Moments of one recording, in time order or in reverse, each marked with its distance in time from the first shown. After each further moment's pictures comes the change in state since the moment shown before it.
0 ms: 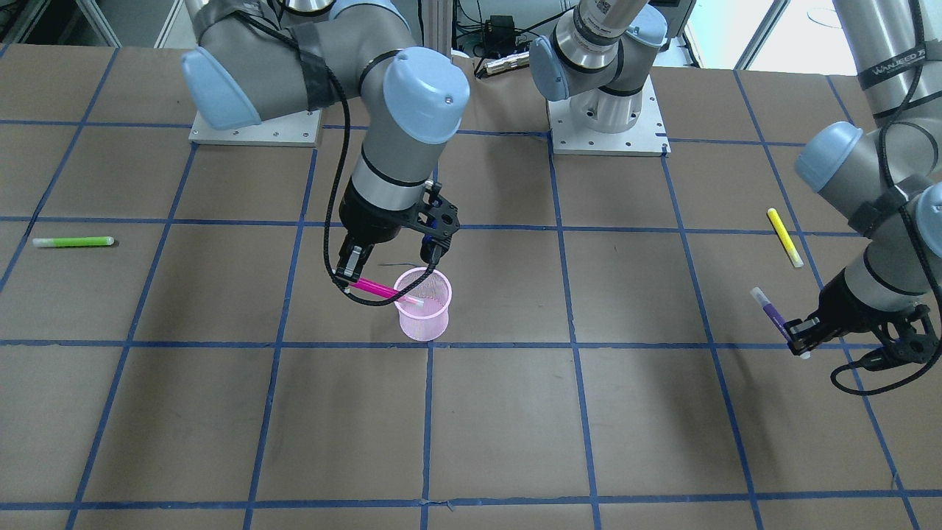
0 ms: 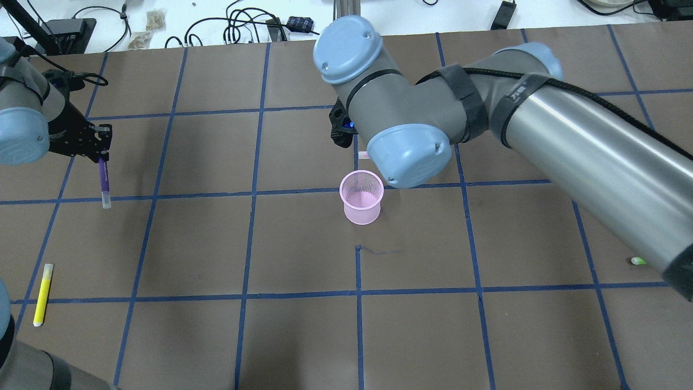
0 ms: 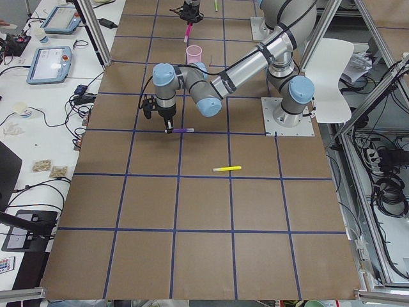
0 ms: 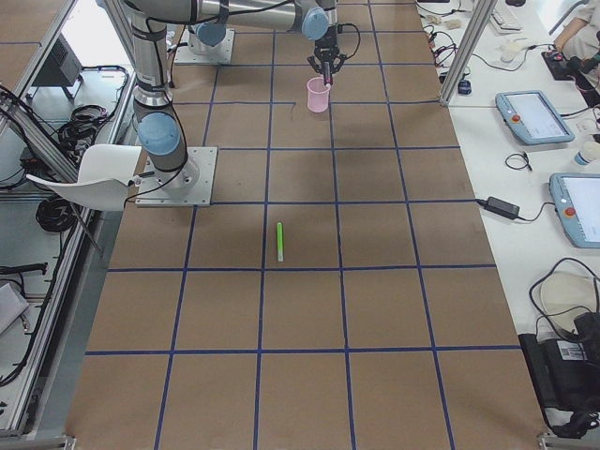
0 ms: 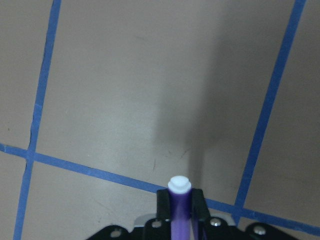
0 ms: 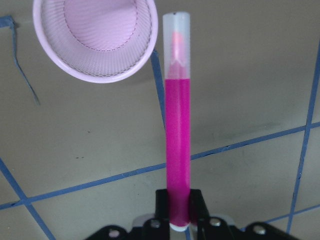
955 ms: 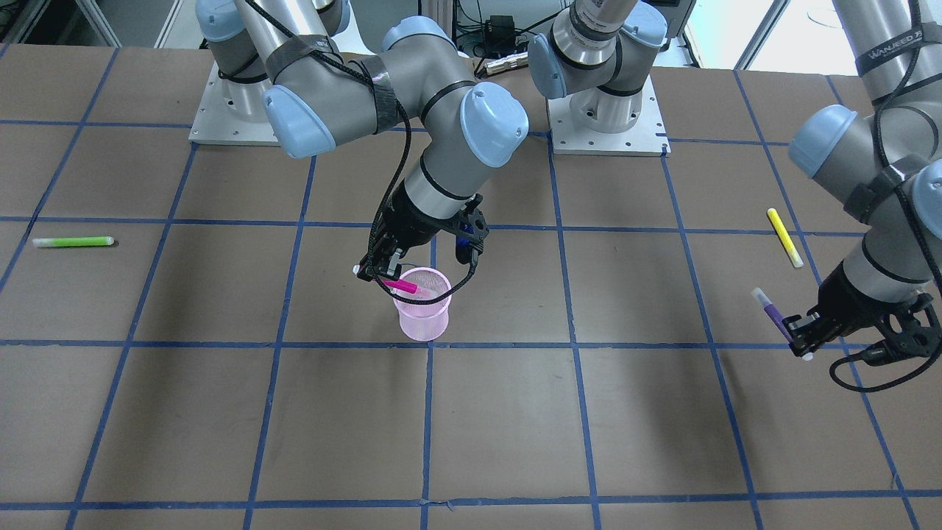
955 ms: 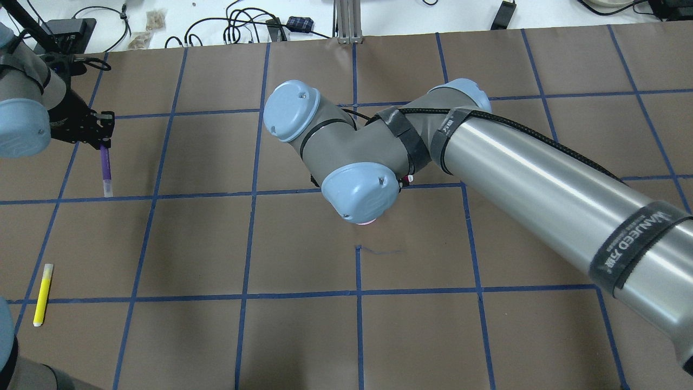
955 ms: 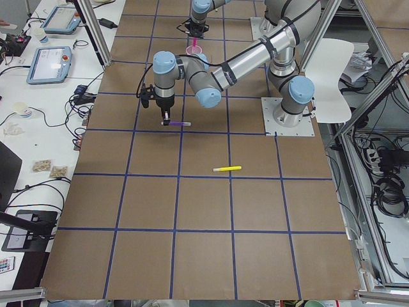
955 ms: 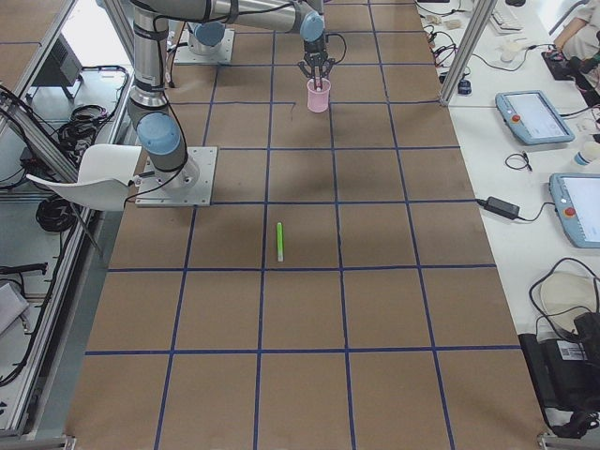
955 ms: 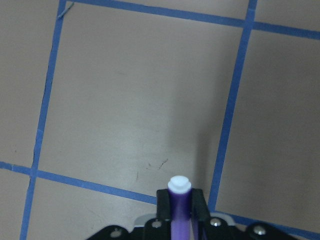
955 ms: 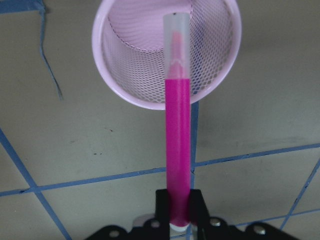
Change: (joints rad) left arm -0.029 0.032 0.007 0.004 -0.005 0.002; right arm 0.087 0.073 0.007 0.049 -0.088 0.020
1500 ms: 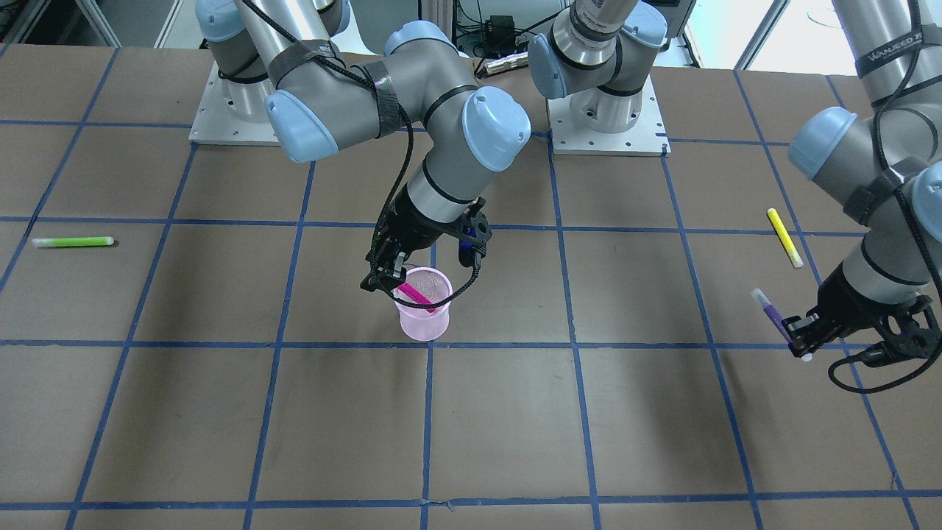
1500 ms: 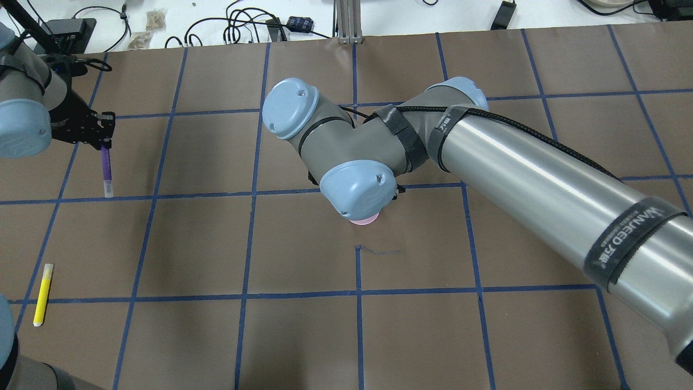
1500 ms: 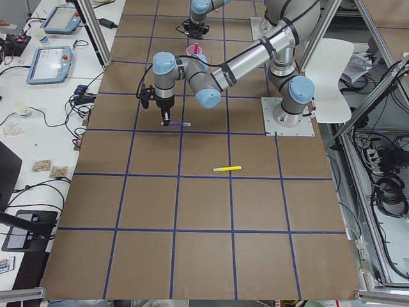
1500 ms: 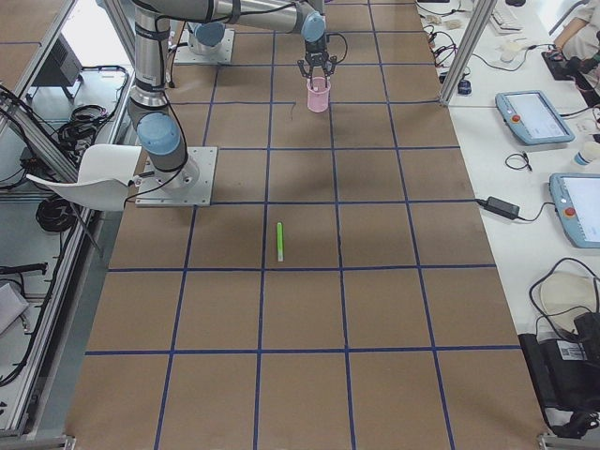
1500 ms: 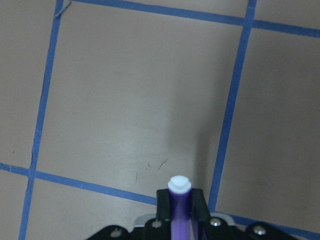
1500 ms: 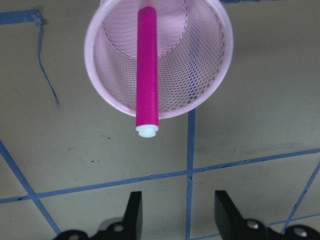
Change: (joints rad) left arm -0.001 -0.004 0.000 0.002 -0.001 0.001; right arm -0.010 0.001 -0.017 -0.007 0.013 -0.001
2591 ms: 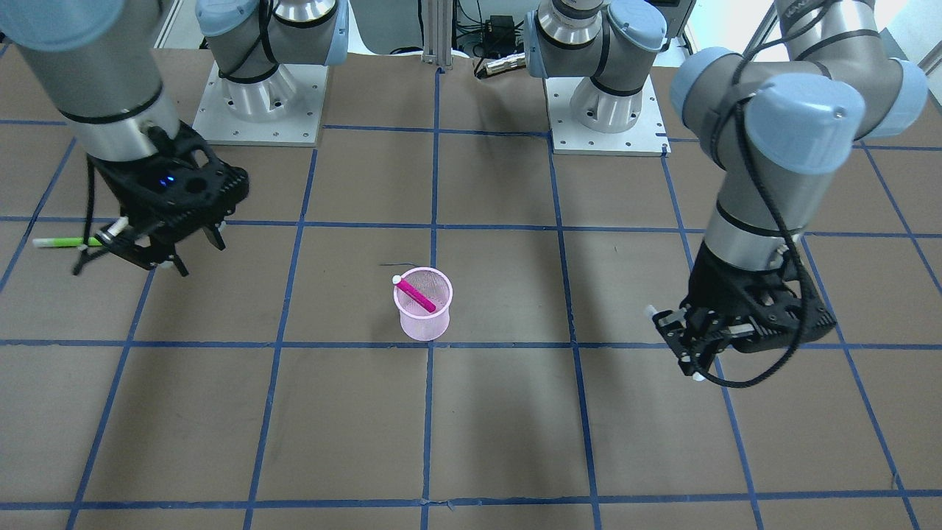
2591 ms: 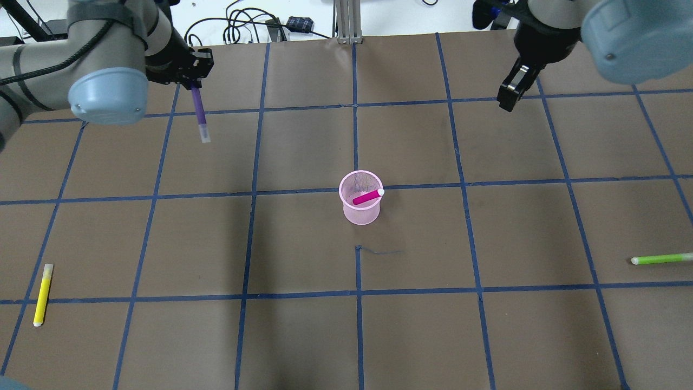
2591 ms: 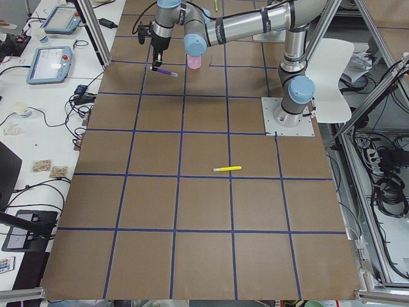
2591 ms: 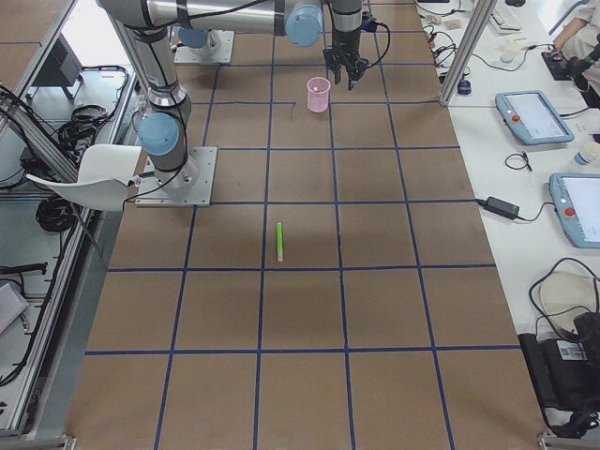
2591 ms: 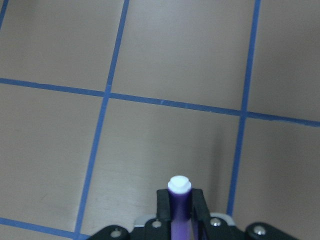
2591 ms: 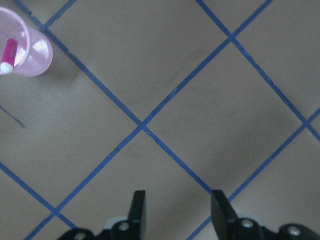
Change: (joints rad) left arm -0.416 0.069 0.099 0.055 0.002 -0.405; right arm -0.561 -0.304 -0.067 0.110 0.488 0.126
